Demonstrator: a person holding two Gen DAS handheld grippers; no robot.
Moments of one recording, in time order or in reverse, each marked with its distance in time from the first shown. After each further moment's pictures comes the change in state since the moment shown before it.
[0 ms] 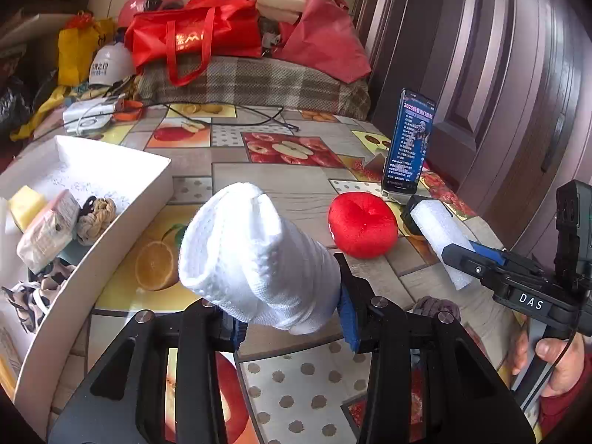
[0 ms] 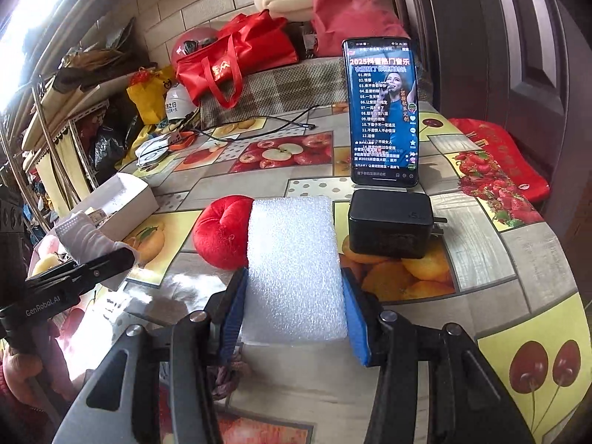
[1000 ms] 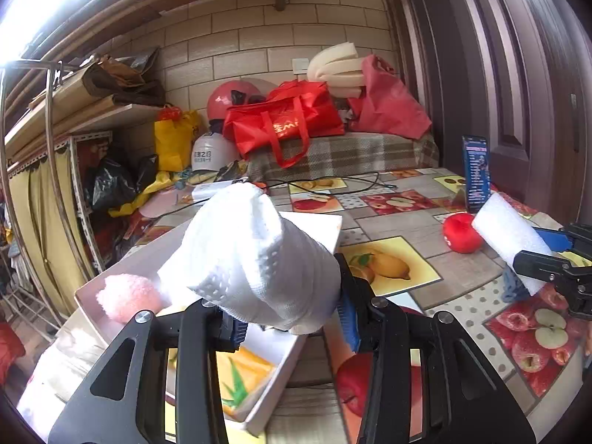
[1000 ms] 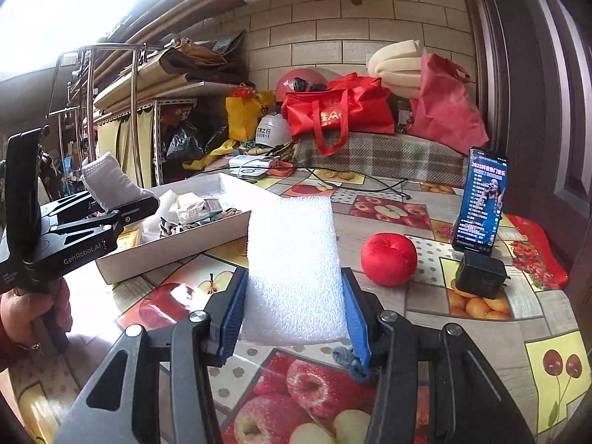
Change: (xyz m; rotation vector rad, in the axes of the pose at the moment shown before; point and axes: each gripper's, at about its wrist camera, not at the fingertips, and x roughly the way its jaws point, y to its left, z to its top) left arm -0.124 0.094 -0.043 0.117 -0.283 0.366; right arm -0.035 0.140 -0.036 -0.315 -0.206 0.116
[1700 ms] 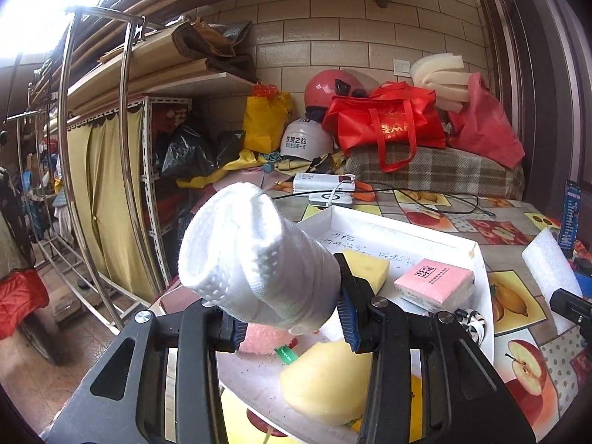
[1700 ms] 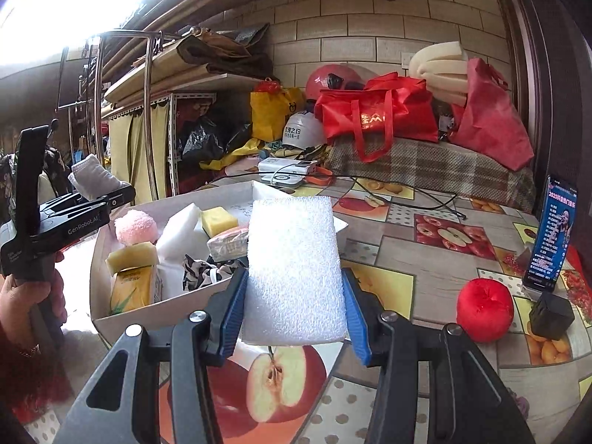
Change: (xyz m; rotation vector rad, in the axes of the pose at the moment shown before) left arm 0.038 0.119 -0.002 -0.186 0.022 0.223; right arm 0.078 0.067 0.033 -0.026 -0.003 0.061
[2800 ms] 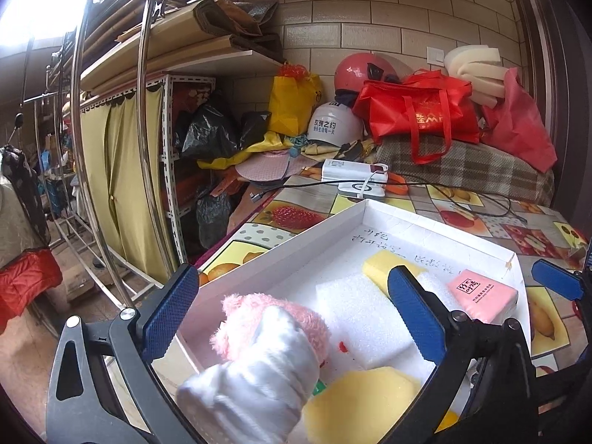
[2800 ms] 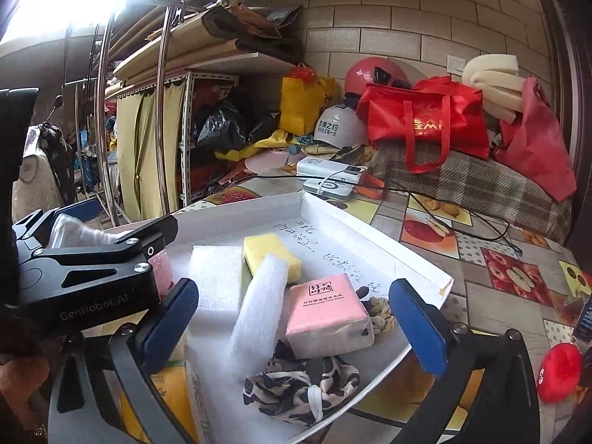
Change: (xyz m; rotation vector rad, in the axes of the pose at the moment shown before) left arm 0.035 0.009 0.010 -0.038 0.067 0.092; right arm 0.084 0.071 0.038 -0.074 0.039 0.011
